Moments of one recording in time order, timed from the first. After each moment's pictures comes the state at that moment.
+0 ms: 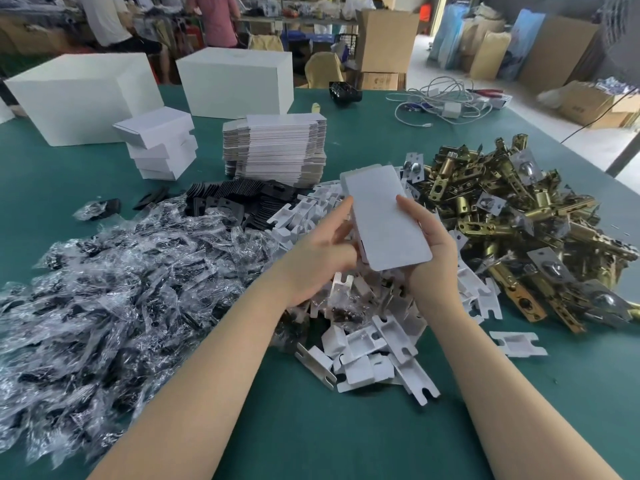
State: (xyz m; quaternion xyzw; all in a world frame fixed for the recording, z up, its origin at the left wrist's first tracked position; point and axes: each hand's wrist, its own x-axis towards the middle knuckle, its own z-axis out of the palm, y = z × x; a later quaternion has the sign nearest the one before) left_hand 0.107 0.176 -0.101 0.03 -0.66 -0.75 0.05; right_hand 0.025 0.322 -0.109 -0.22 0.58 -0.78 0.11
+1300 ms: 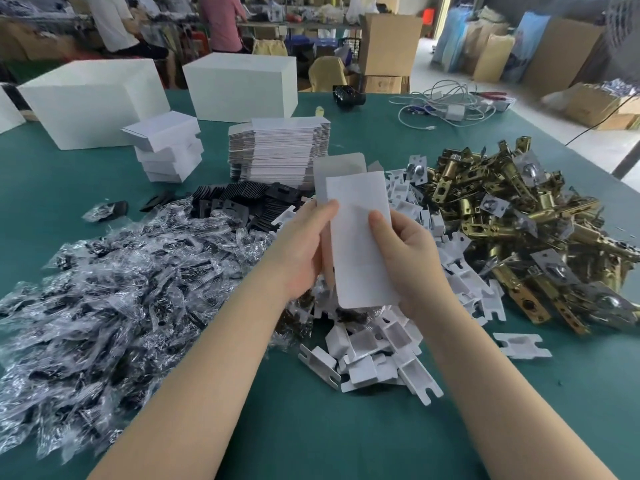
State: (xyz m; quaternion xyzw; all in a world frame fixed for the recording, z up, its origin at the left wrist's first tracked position) left_hand 0.112 0.171 -0.082 0.17 -0.57 -0.78 0.18; right_hand 0.050 0.305 -0.086 -0.23 0.66 -0.70 0.16
